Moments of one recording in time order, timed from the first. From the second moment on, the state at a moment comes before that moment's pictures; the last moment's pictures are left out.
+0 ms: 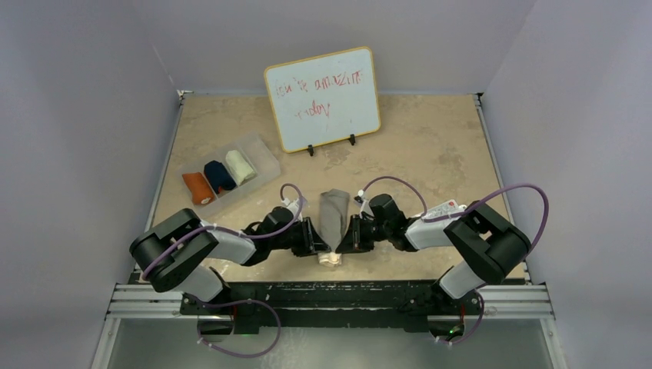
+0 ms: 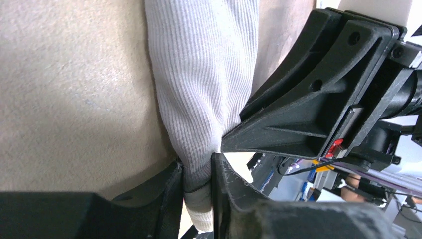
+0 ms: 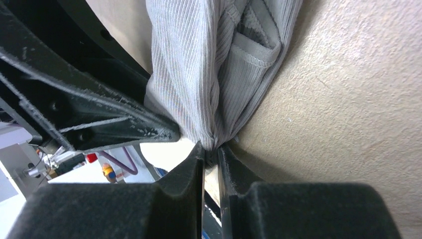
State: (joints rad) left arm -0.81 1.50 0.29 0.59 0.33 -1.07; right arm 0.70 1.55 0.41 0.33 -0.56 0.86
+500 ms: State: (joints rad) left arm -0.73 1.40 0.31 0.39 0.31 -0.99; right arm 0.71 1.33 0.42 0.21 -0.39 0.63
